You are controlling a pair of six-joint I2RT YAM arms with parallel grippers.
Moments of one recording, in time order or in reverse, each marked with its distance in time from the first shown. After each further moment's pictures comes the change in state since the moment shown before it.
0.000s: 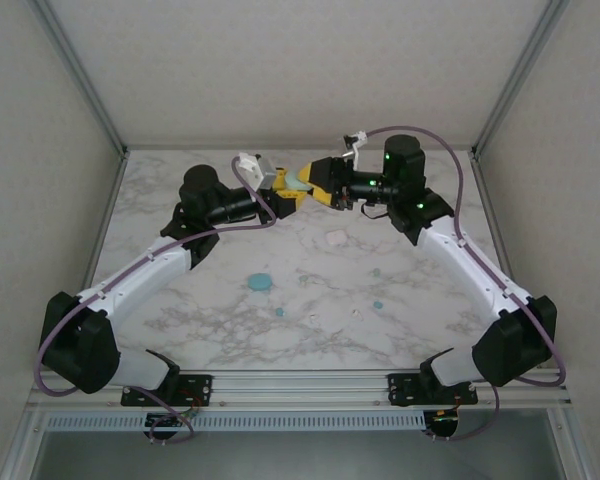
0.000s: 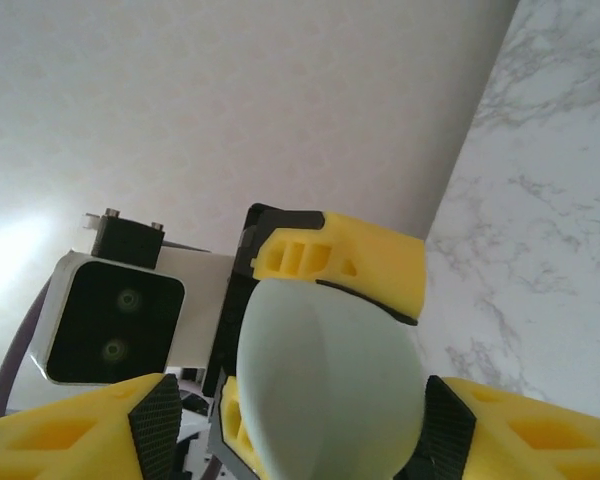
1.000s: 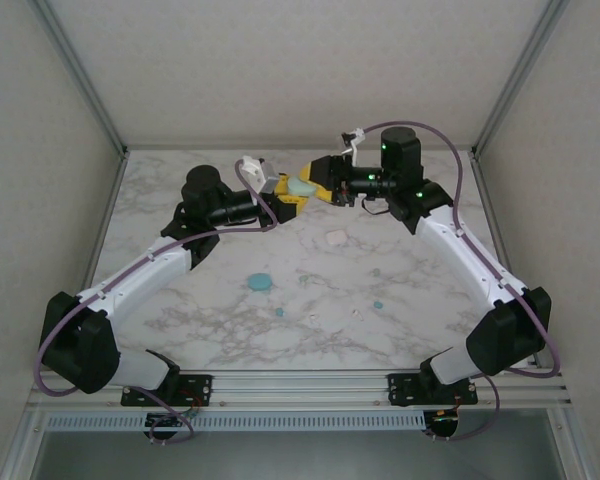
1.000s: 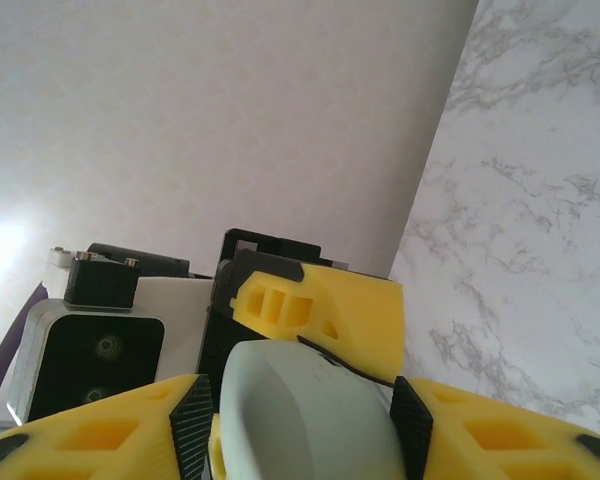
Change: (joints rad) left arm -0.003 0.000 0.000 -0.045 0.039 0.019; right arm -0.029 0.061 0.069 -0.107 -0.030 -0.016
